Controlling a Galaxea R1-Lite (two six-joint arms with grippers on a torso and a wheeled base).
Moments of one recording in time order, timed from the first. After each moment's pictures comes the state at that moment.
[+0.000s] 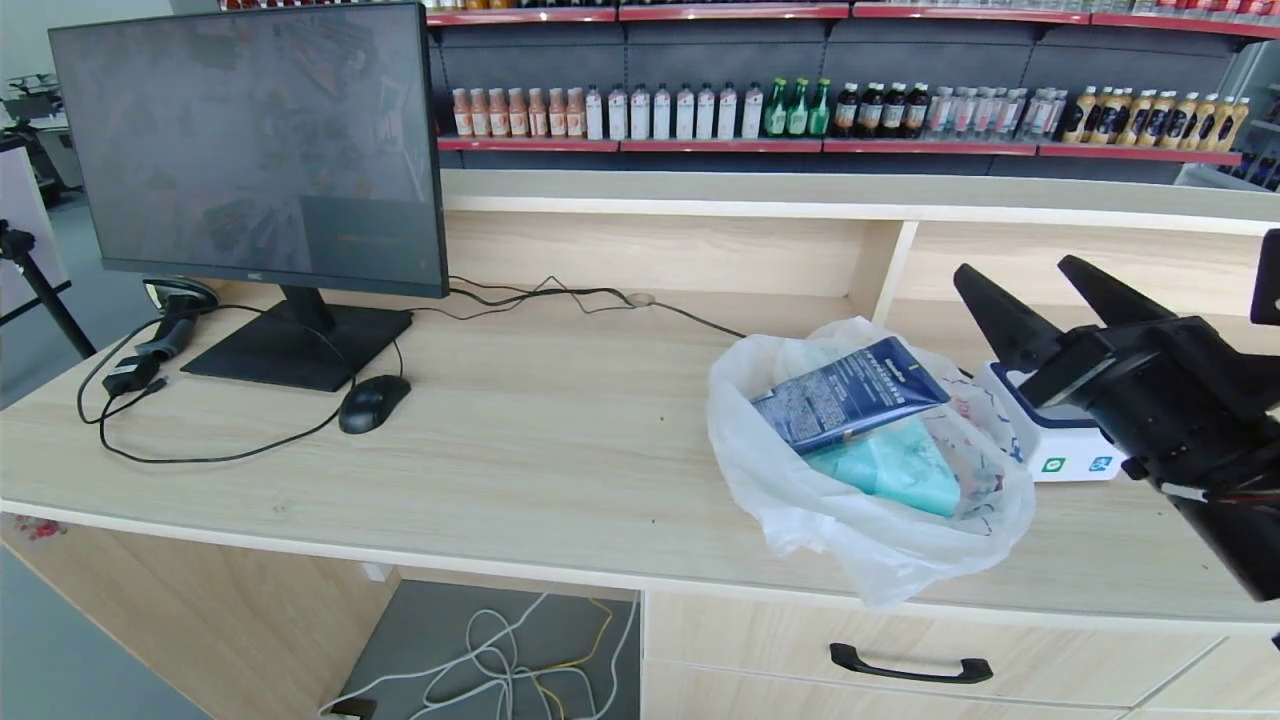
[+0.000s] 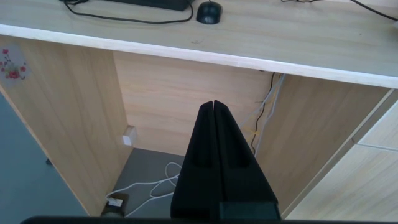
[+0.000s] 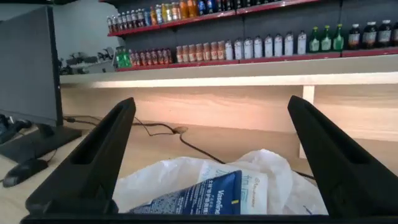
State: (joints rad) left arm 0.00 0.00 0.00 -0.01 0.01 0.00; right arm 0.33 1.56 -0.39 -1.57 -0.03 -0.01
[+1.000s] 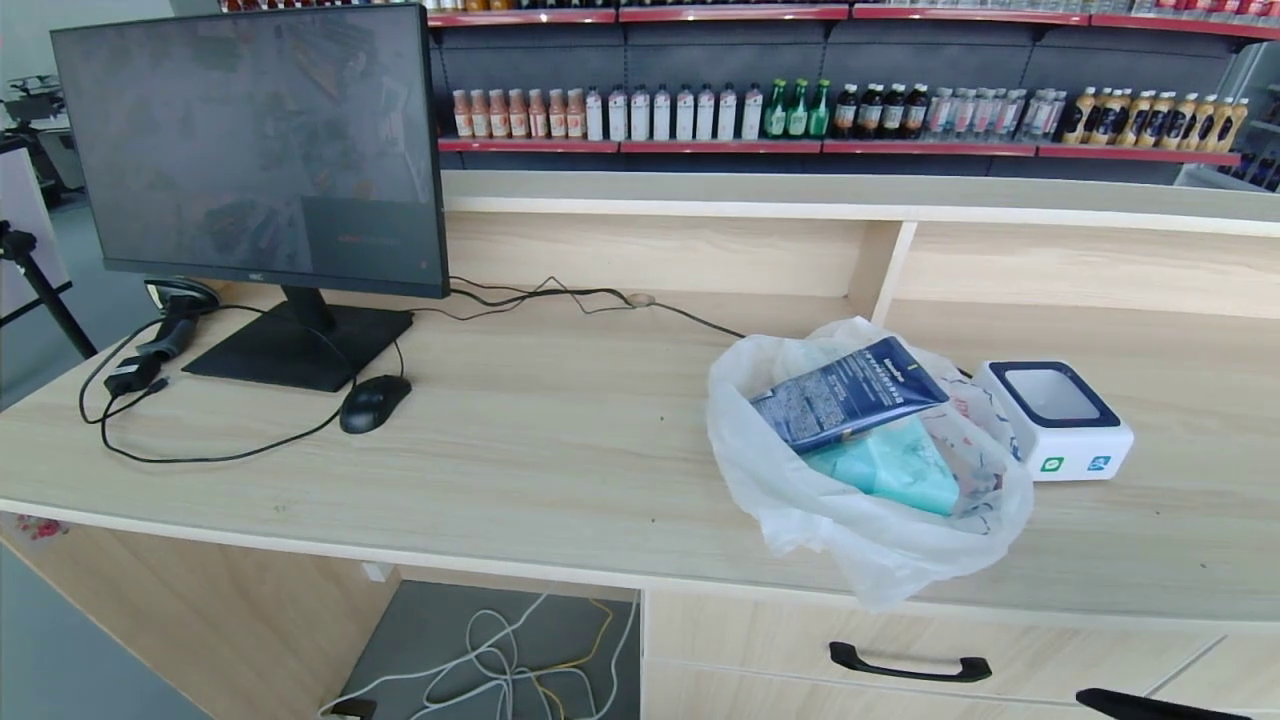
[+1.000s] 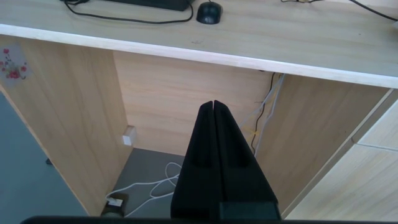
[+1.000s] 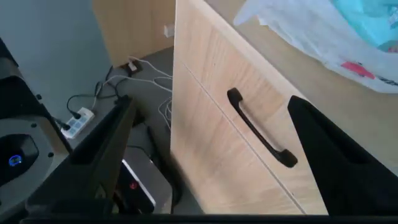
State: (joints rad) left arm 0.00 0.00 0.00 -0.01 0.01 0.00; right arm 0.69 0.76 0.00 -0.46 0.08 -0.26
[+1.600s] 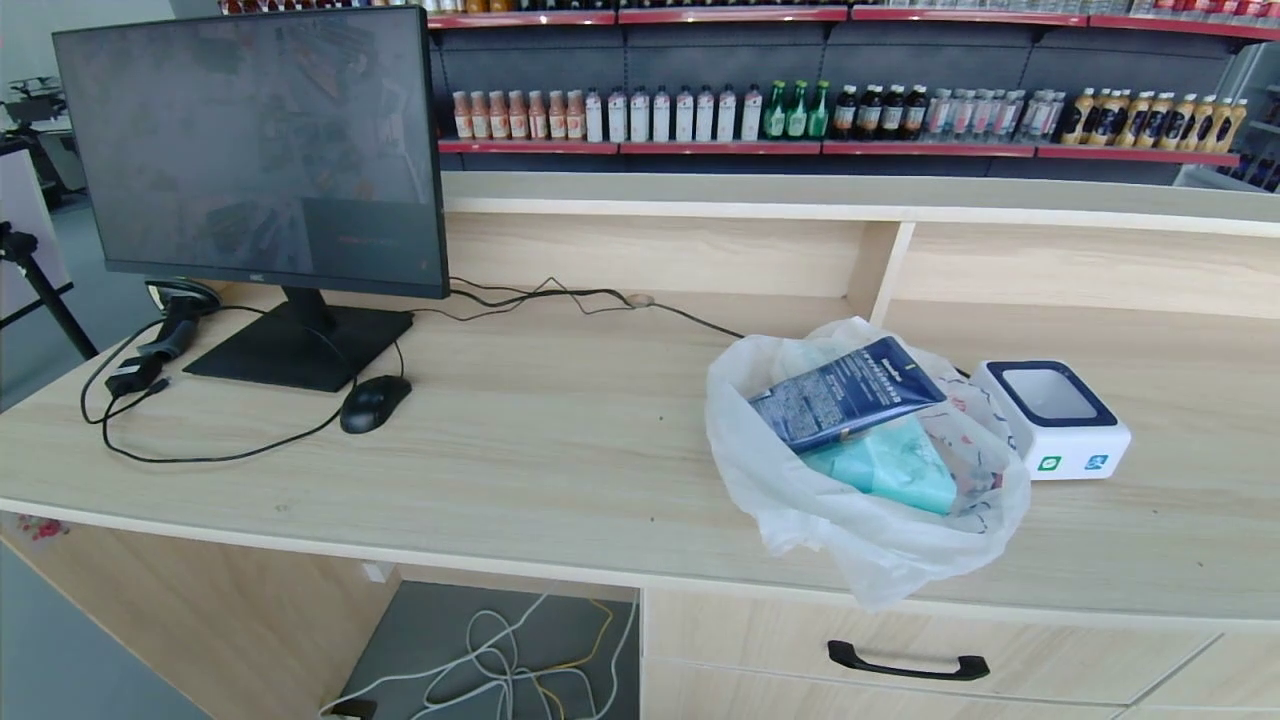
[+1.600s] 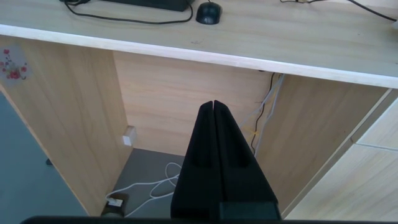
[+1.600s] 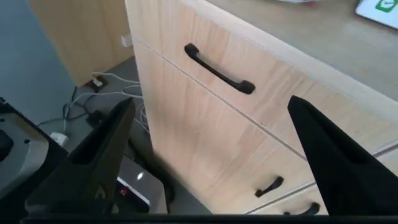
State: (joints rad) left arm 0.00 0.00 0.00 -0.01 0.01 0.00; right arm 0.36 0.20 -0.03 0.02 0.05 -0.18
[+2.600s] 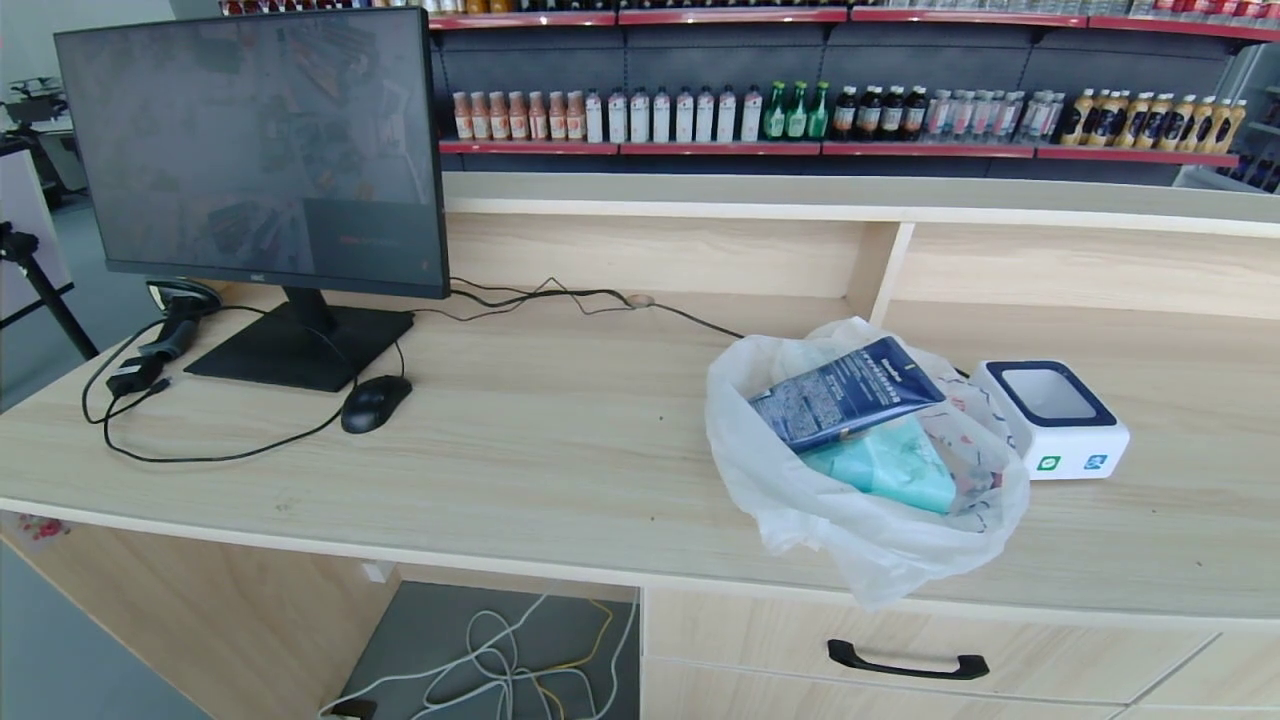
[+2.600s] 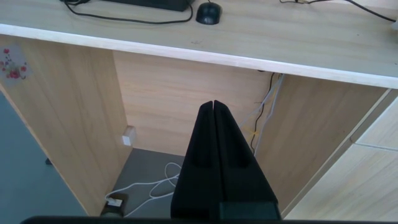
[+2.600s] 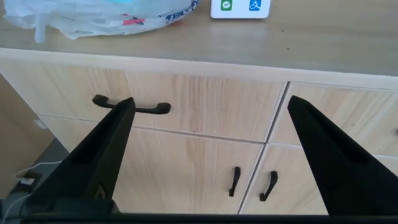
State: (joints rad) left arm 0.00 0.00 0.00 -0.01 0.01 0.00; right arm 0.00 0.01 0.00 0.00 0.04 -0.01
